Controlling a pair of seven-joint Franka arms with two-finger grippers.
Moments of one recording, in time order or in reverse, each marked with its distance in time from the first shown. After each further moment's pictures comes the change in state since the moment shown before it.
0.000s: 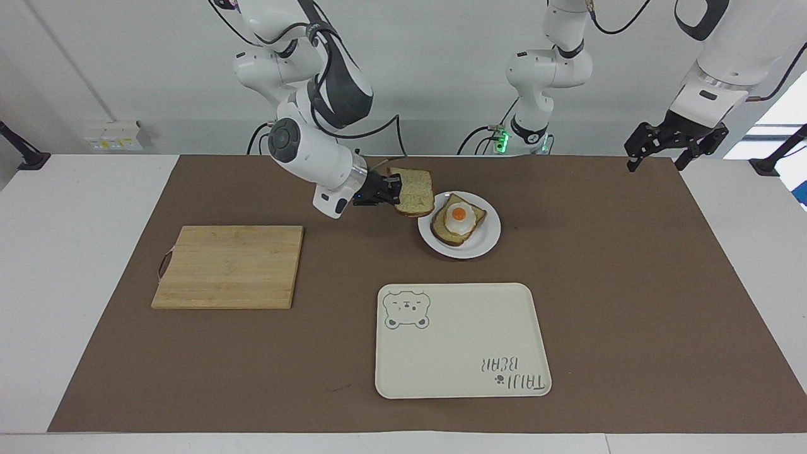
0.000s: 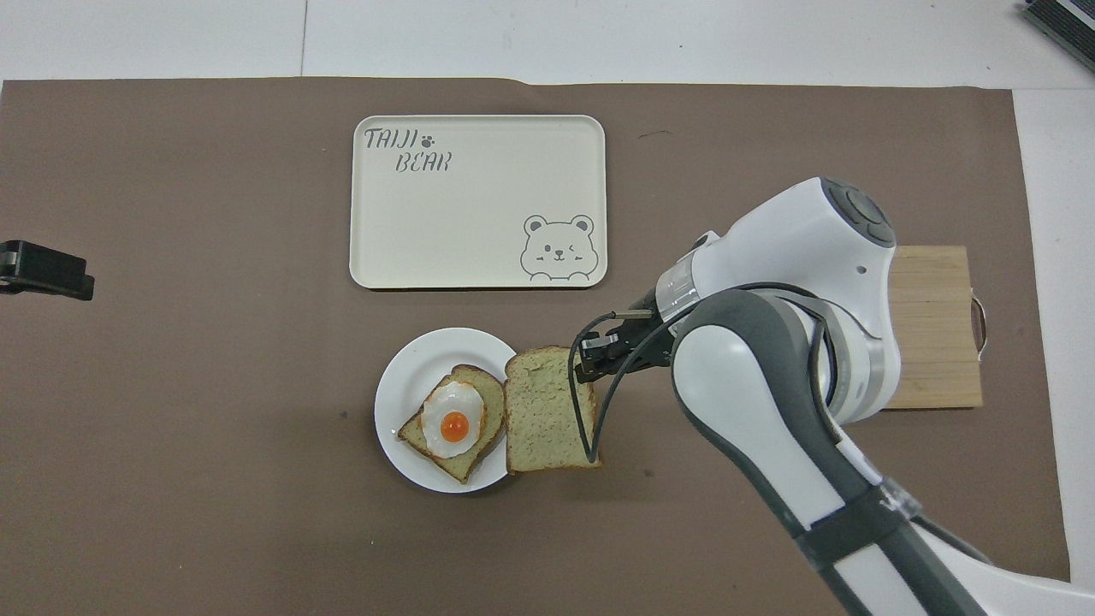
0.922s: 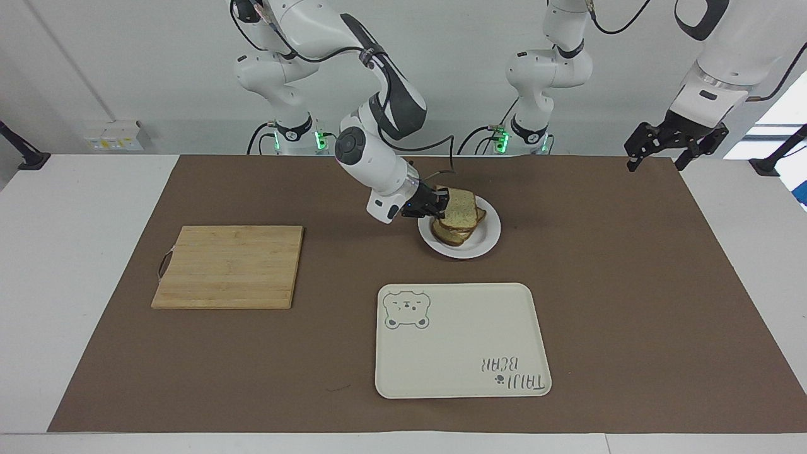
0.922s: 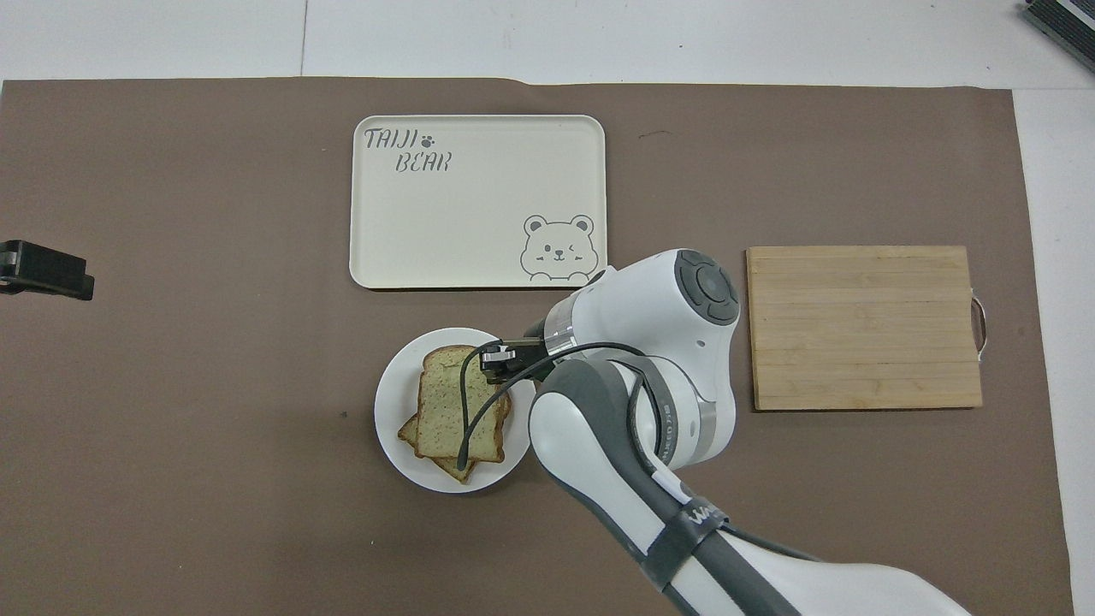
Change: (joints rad) left arm 0.000 0.000 0.000 0.000 0.000 0.000 0.000; right arm 0.193 0.125 0.001 -0.028 0.086 0.357 0.047
